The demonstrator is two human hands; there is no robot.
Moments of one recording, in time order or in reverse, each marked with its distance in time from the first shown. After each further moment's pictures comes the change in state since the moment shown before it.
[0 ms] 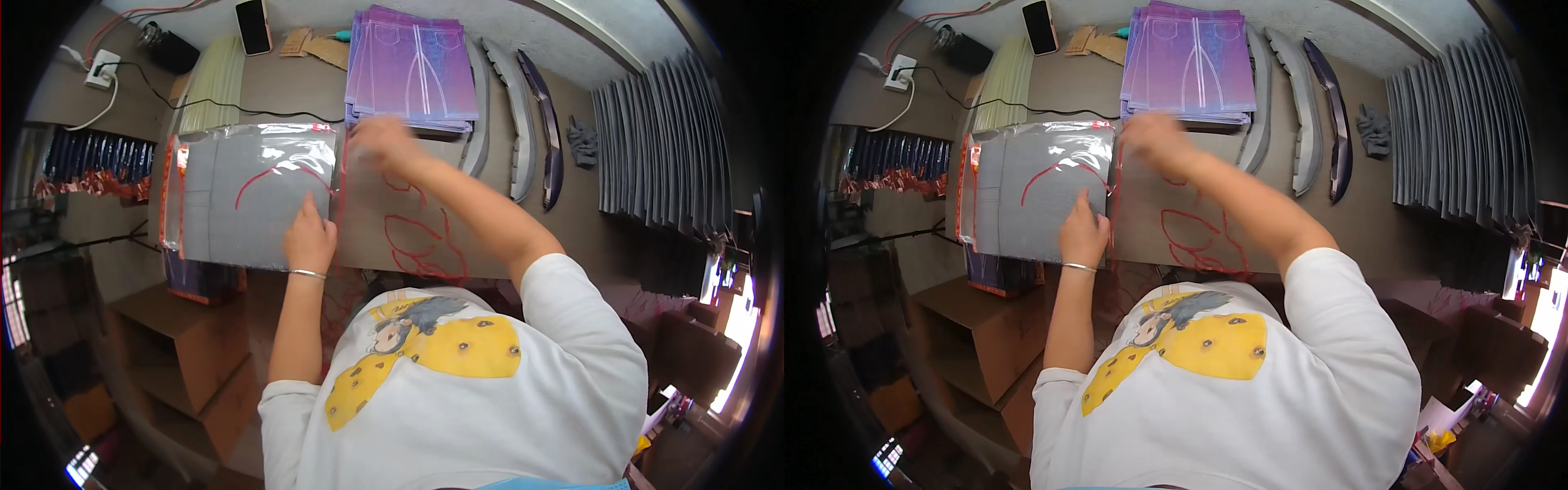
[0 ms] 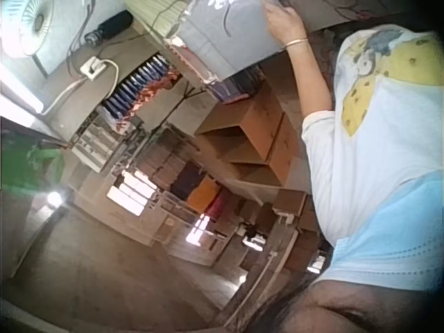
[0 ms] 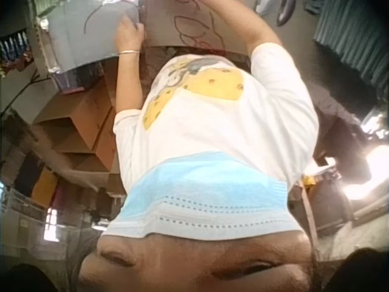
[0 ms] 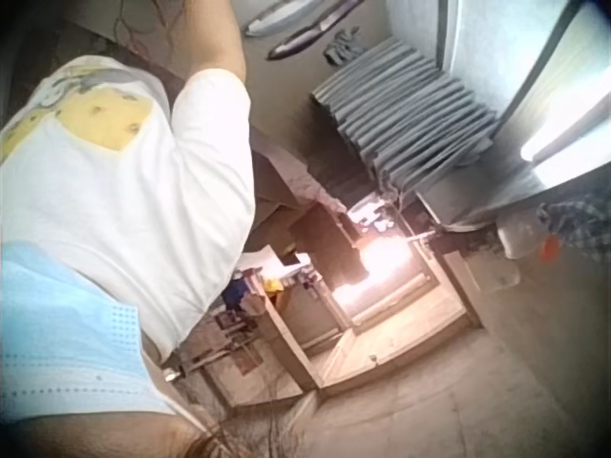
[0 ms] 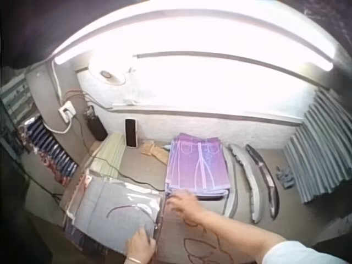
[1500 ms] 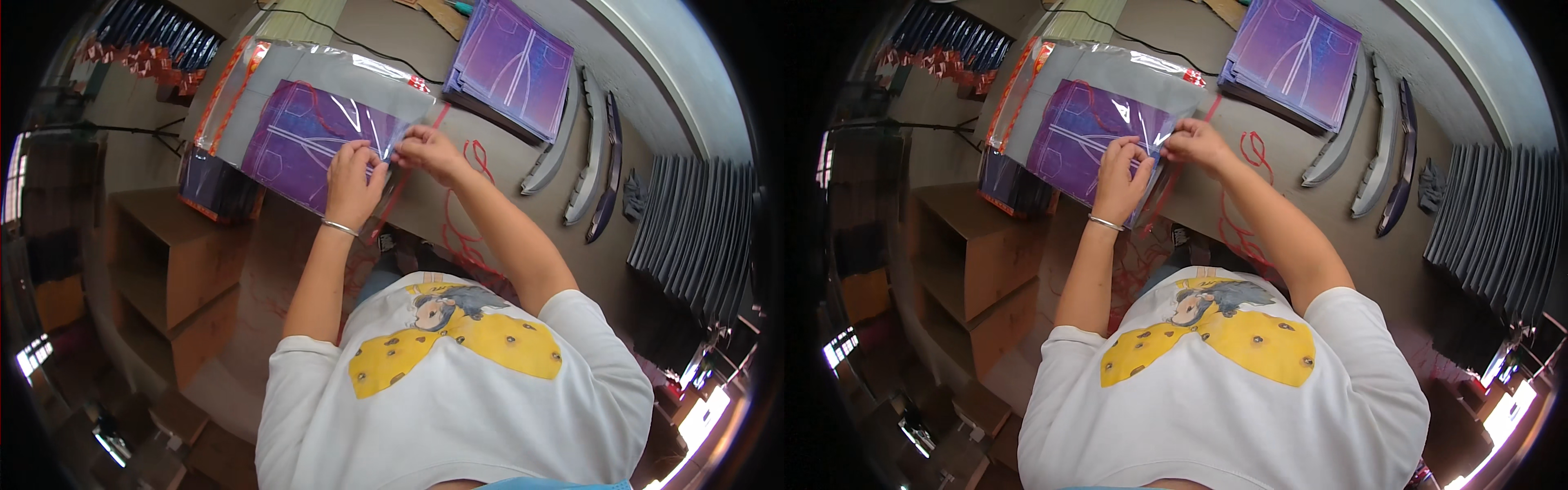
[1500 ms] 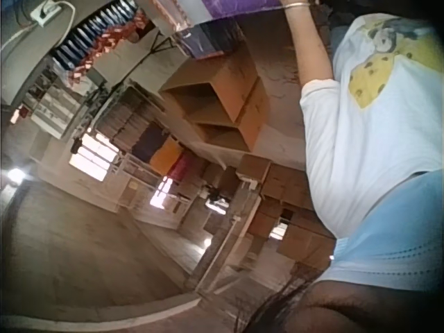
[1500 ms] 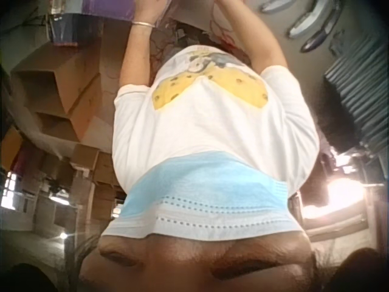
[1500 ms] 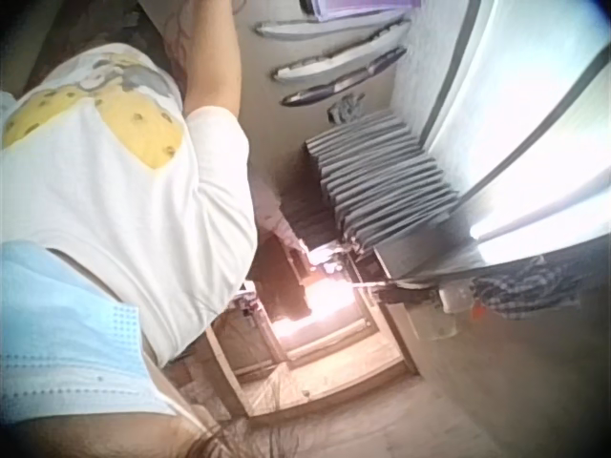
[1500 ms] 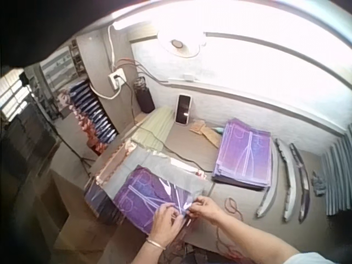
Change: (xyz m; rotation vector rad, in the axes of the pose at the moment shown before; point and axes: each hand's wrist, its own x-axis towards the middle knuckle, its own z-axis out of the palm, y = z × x) left_hand -0.010 -0.046 0.002 -0.450 0.448 0.240; right_hand 0.010 -0.081 0.070 1.431 -0.248 1.045
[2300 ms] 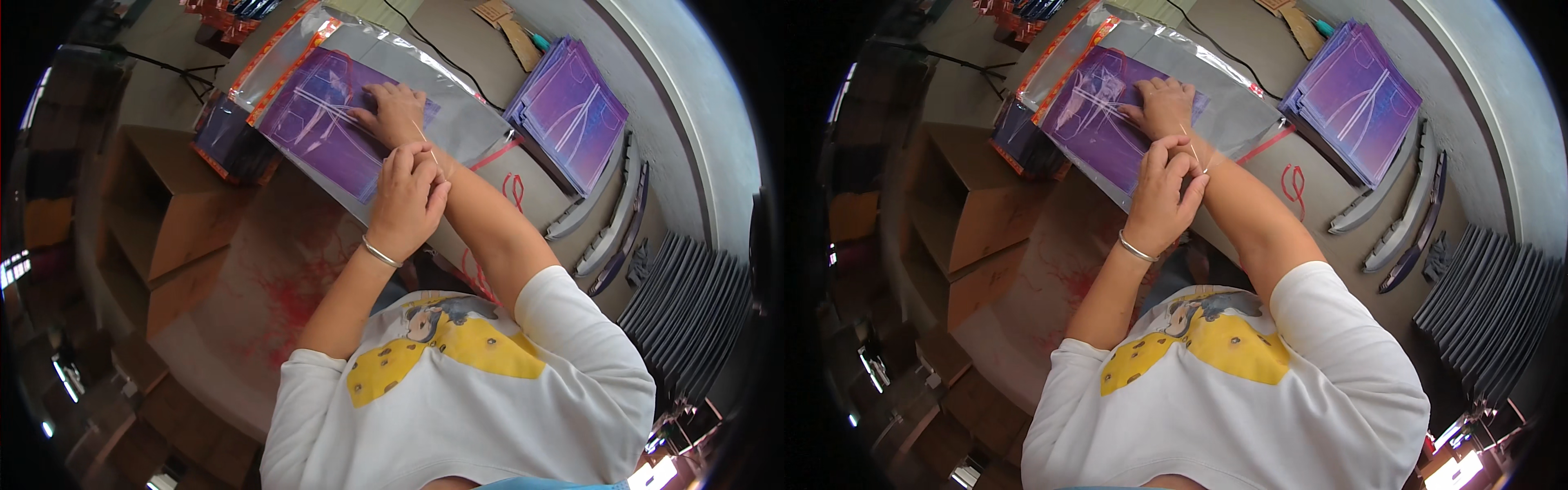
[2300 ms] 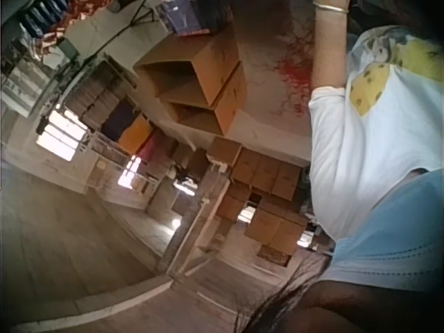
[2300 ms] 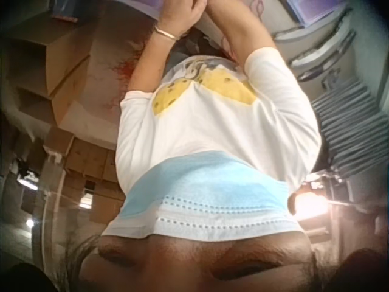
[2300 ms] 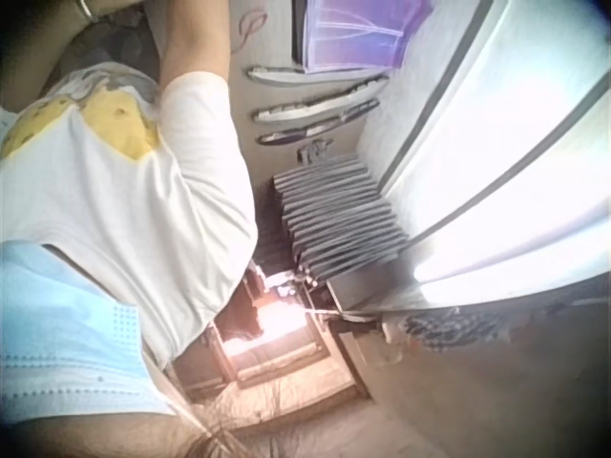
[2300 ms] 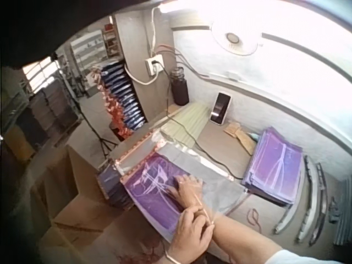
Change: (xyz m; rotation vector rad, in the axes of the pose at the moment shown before) left_hand 0.001 0.046 -0.026 -0.052 0.114 -0.006; right_hand 0.104 -0.006 0.121 -1.441 0.254 -0.794
